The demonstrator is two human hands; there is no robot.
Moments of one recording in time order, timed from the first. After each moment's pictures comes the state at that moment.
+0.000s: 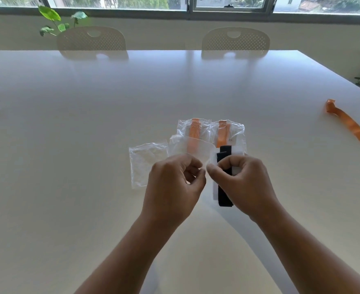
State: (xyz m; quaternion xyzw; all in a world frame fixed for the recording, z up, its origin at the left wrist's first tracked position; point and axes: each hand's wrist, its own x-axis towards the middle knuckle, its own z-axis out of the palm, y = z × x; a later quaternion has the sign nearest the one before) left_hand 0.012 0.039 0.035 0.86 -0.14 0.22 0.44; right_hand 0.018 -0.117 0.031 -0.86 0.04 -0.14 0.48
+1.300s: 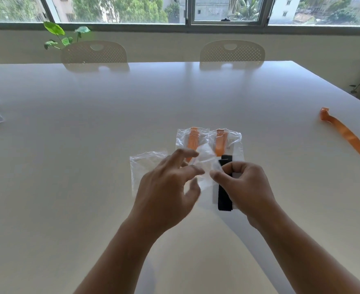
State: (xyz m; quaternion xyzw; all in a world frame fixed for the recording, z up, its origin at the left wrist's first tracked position) left_hand 0.017 0.058 0.043 0.90 -0.26 0.21 0.26; right_hand 0.018 -0.122 0.036 -0.82 0.10 -0.07 0.57
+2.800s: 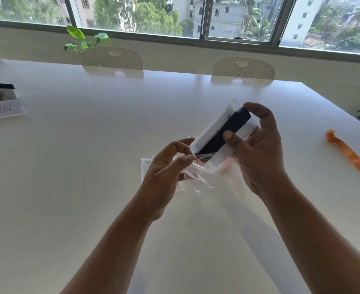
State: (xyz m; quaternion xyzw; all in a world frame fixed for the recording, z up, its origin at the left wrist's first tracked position) left_hand 0.025 0.069 0.061 0.62 -0.13 0.00 0.78; right_hand 0.057 -0.113 0.092 -0.62 -0.18 -0.17 0.74
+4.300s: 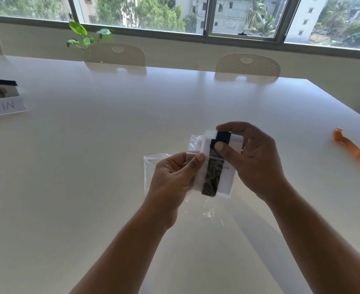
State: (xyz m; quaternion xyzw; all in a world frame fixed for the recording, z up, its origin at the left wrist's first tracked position) left_hand 0.017 0.058 0.059 0.57 -0.03 -0.05 0.82; right_hand 0.053 -0.110 0.085 -0.76 -0.22 -0.18 0.59
